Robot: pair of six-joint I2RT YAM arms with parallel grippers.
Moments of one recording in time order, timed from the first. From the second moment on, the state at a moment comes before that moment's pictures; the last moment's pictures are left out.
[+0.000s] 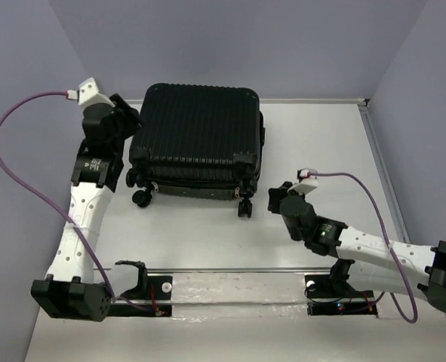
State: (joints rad) left arm -0.22 1.11 1.28 -0.36 -0.28 -0.49; right arm 1.08 0.98 0.47 0.14 0.85 0.78
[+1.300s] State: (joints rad) left arm 0.22 1.76 1.06 -0.10 0.16 -0.68; right arm 0.42 1.88 1.49 -0.22 0.10 0.46
